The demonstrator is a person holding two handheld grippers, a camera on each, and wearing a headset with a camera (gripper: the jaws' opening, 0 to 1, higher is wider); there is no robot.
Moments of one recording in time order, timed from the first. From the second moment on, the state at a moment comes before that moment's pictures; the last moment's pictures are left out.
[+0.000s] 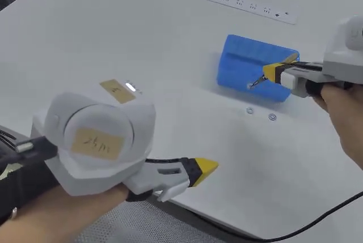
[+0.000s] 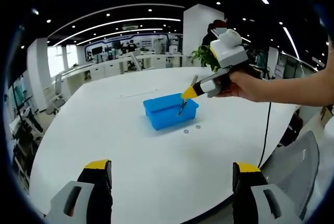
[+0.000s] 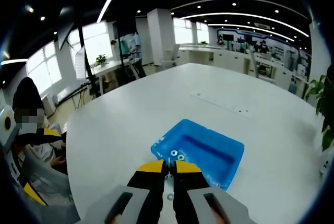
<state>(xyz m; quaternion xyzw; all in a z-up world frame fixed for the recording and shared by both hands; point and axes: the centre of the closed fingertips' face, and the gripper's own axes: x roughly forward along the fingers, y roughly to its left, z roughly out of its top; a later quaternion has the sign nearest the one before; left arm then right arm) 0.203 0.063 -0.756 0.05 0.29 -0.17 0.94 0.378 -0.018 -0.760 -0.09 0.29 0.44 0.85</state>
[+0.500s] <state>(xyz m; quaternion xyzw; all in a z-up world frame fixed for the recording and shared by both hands) 0.206 0.063 -0.759 0.05 0.29 -0.17 0.94 0.418 -0.008 -0.771 -0.07 0.28 0.42 0.86</state>
